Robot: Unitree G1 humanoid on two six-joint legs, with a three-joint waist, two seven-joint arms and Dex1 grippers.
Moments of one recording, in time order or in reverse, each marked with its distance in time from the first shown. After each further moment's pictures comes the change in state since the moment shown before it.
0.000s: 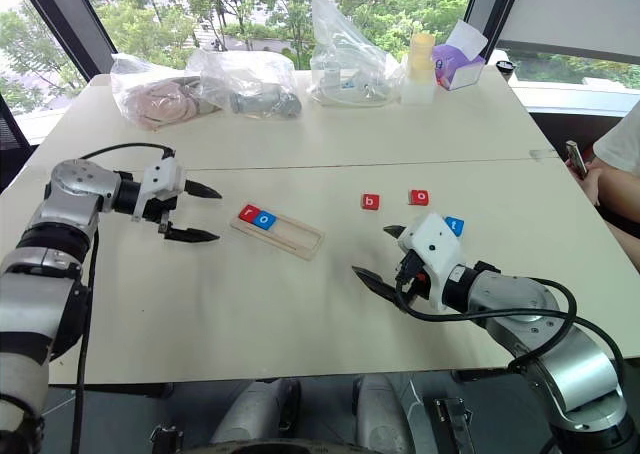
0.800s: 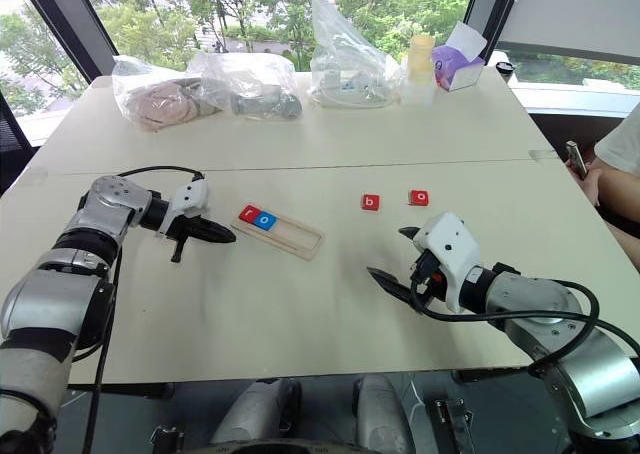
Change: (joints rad) left arm 0.041 -0.113 0.025 0.056 0.129 0.041 -0.076; right arm 0.039 -0.041 -0.084 -0.019 0.030 0.039 0.019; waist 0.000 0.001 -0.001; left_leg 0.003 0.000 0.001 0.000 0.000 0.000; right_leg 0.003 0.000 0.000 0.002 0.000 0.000
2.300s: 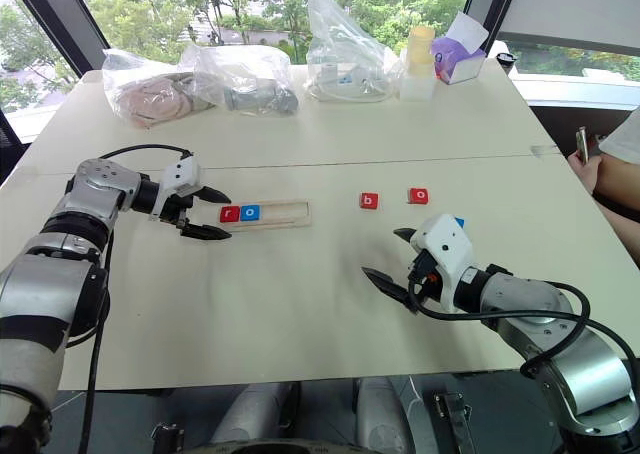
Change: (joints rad) left arm -0.102 0.035 -0.026 0.068 -0.032 0.048 0.100; right arm -0.001 0.030 0.015 0.030 0.001 -0.025 0.012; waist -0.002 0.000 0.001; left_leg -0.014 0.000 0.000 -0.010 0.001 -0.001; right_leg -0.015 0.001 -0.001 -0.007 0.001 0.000
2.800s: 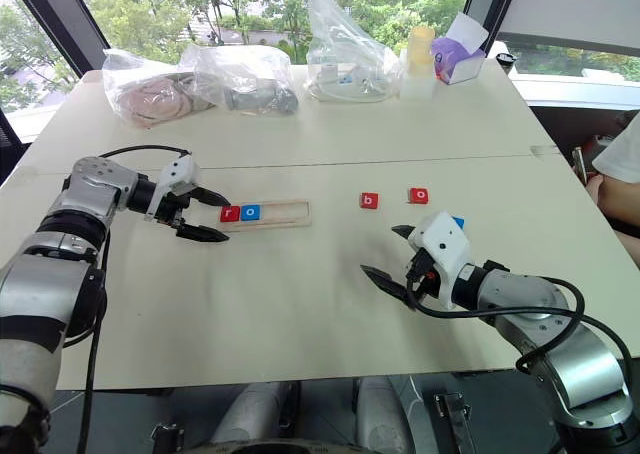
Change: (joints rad) left arm 0.000 0.005 -0.025 -0.020 -0.055 0.060 -0.082; right arm -0.014 0.002 0.019 0.018 -0.035 -0.040 0.018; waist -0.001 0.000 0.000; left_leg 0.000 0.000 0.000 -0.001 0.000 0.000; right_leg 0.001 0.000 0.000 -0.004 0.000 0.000
